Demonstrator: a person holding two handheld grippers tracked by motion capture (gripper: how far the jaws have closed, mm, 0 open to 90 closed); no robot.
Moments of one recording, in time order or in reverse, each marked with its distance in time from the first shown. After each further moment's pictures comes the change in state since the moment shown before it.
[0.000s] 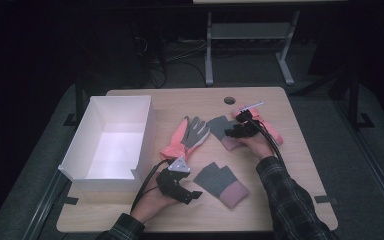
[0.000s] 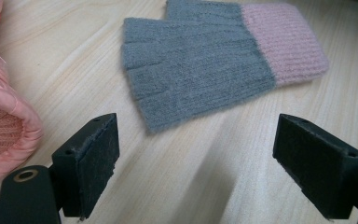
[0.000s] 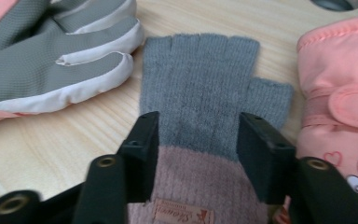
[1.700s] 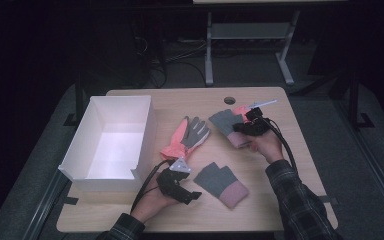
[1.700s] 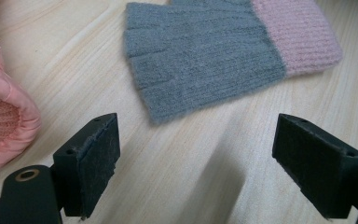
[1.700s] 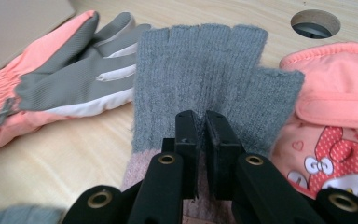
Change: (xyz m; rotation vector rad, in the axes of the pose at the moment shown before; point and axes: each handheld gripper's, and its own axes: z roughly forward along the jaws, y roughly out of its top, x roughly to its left) left arm 0.003 -0.002 0.003 0.045 0.006 0.005; right arm 0.000 -0.001 -0.048 -0.078 0.057 0.002
